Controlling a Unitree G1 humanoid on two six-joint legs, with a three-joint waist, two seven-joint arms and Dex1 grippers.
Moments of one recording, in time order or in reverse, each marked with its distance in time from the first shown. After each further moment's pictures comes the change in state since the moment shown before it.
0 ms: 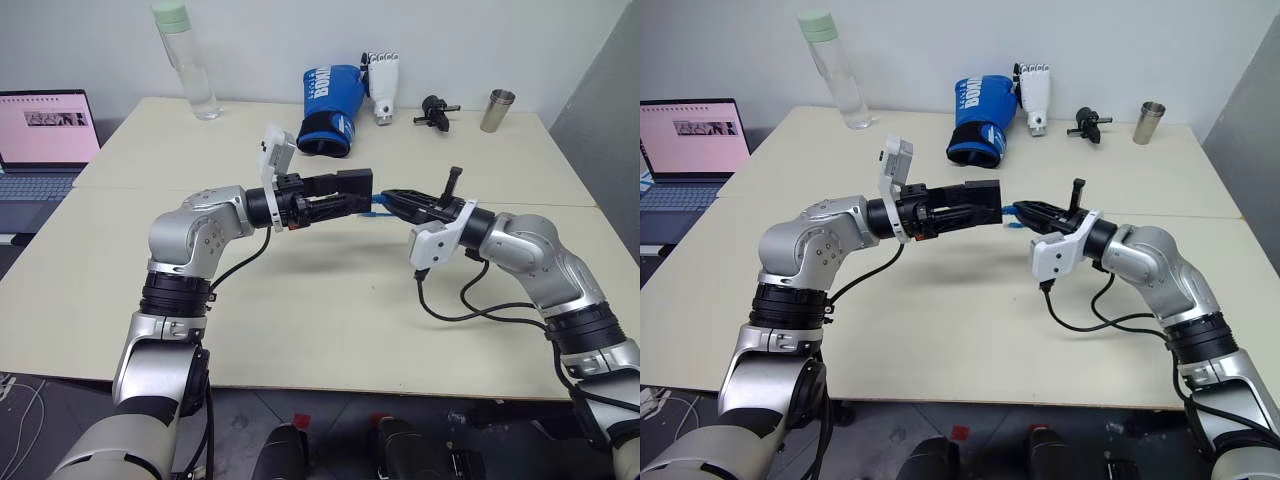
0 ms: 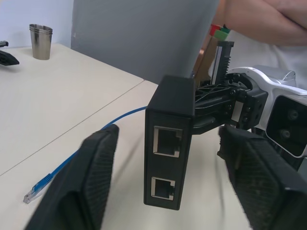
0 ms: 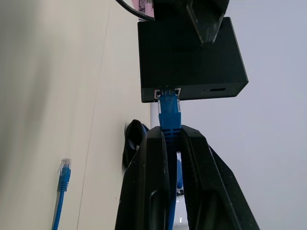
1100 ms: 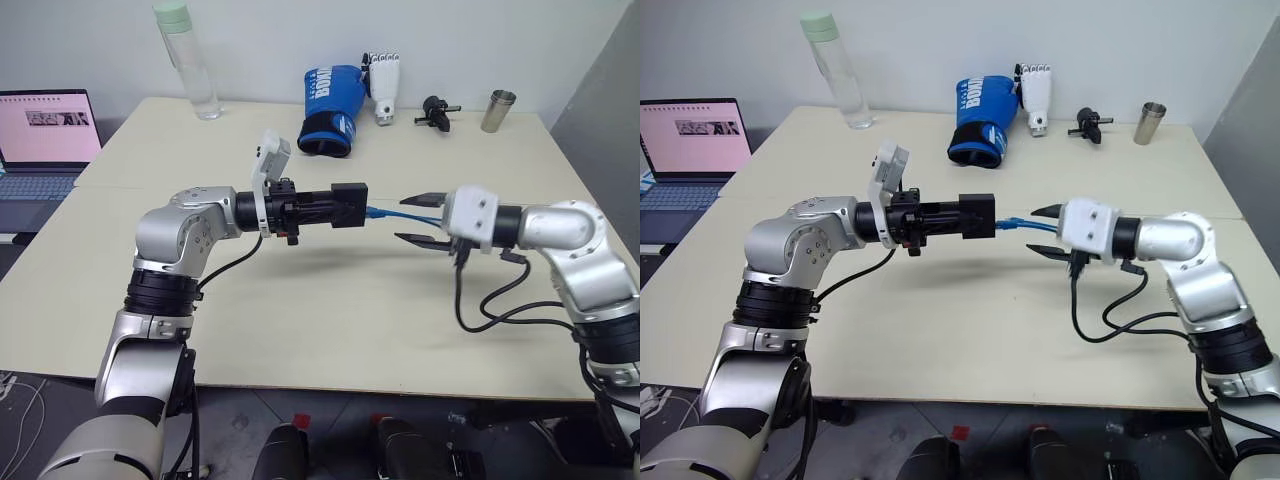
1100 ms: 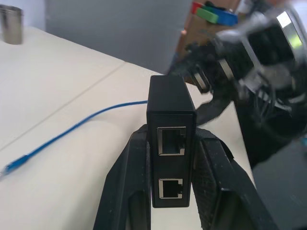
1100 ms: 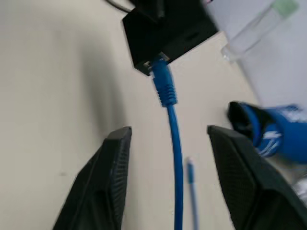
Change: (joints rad) left arm -0.003 0.081 -0.040 -0.001 0.018 0.013 -0.185; right arm -0.011 -0.109 -0.110 -0.275 0.779 0.954 0.515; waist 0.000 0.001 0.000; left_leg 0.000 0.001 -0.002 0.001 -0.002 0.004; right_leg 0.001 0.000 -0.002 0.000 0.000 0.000
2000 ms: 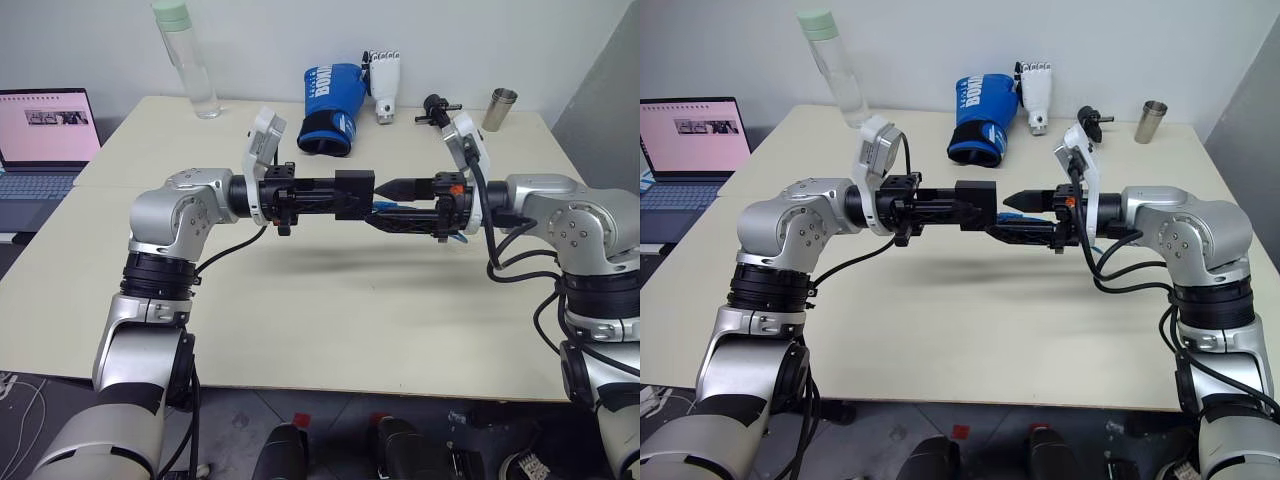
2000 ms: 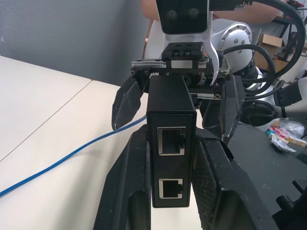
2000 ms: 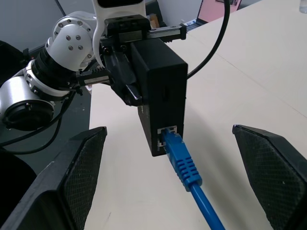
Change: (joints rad) left arm -0.082 0.003 0.001 0.059 -0.039 -0.021 -0.114; right arm -0.206 0.151 -0.085 0.099 0.389 0.668 -0.074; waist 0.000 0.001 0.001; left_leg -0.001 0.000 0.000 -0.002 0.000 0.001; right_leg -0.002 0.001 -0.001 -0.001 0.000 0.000
